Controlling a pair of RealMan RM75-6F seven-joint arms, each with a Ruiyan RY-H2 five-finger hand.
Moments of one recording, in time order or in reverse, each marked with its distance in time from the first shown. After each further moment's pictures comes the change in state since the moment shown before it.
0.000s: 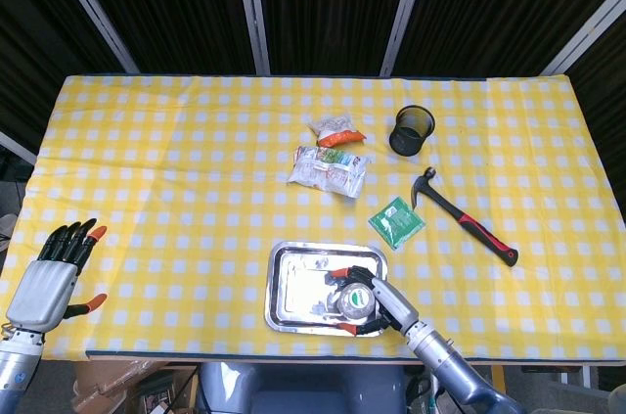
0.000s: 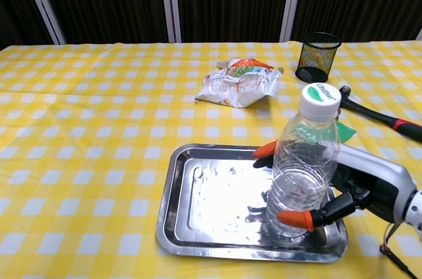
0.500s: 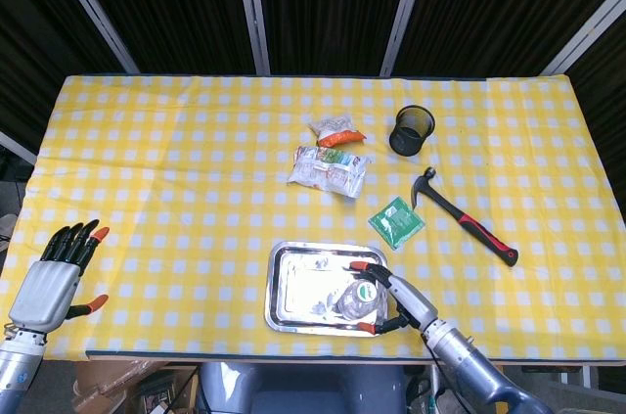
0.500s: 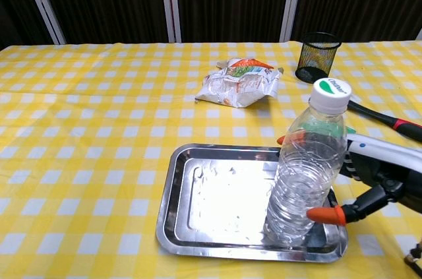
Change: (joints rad) left arm -0.002 -0.006 0.004 -0.001 0.004 -0.005 0.014; right arm 0.011 0.142 -0.029 -0.052 -0.004 -0.010 0.029
